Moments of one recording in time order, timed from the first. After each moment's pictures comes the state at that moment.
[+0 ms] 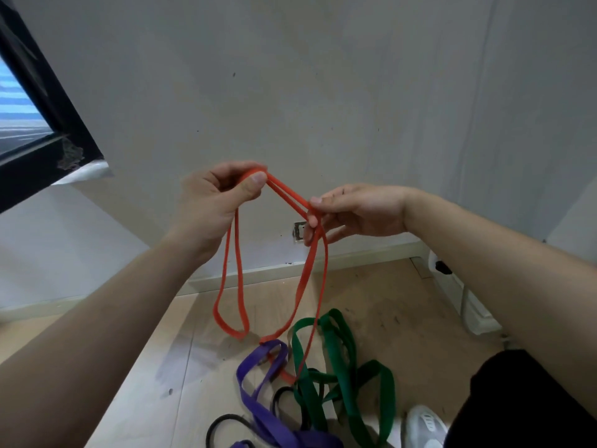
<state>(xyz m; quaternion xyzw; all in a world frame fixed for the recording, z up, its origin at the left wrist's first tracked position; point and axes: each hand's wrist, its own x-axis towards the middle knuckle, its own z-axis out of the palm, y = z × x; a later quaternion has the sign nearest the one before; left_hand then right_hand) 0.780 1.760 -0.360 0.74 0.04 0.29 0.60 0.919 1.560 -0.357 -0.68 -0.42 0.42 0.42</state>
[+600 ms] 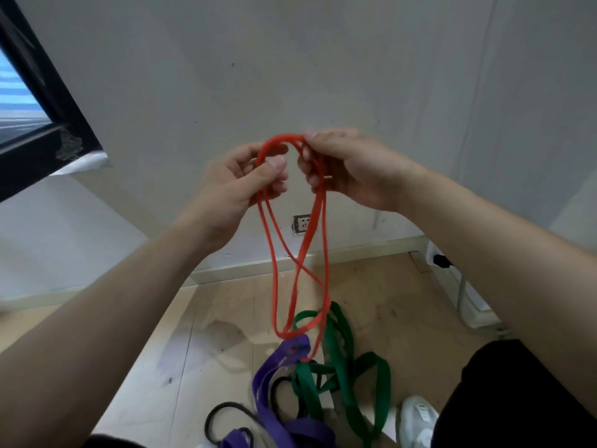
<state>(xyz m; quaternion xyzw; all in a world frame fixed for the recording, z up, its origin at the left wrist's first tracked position) 0.783 1.738 -0.352 0.72 0.00 0.20 0.66 0.900 1.572 -0.327 -0.61 -0.40 0.28 0.62</state>
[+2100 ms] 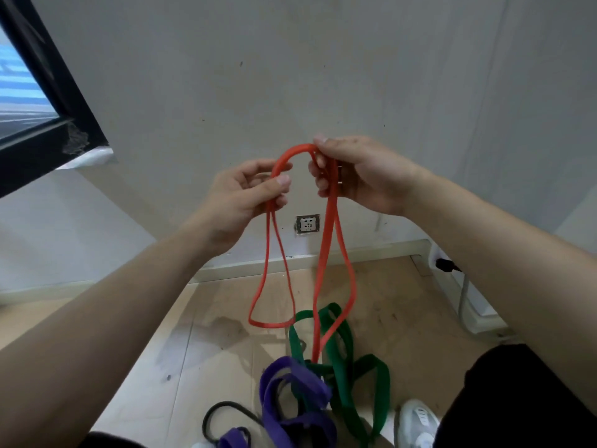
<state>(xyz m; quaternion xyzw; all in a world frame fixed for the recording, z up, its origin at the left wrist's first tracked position) 0.786 1.751 -0.369 0.70 0.02 0.16 0.69 0.906 1.571 -0.334 -0.62 -0.37 0.31 0.62</state>
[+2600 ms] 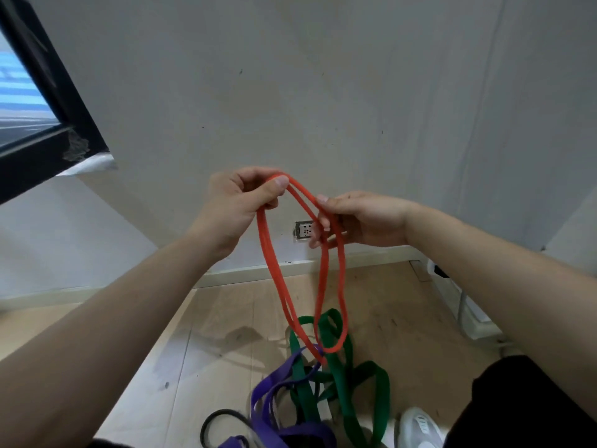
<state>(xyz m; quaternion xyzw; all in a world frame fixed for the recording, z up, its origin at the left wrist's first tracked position) 0.788 1.743 -0.365 0.75 0.06 0.26 0.61 0.921 1.558 -0.377 -0.67 -0.36 0.43 0.48</state>
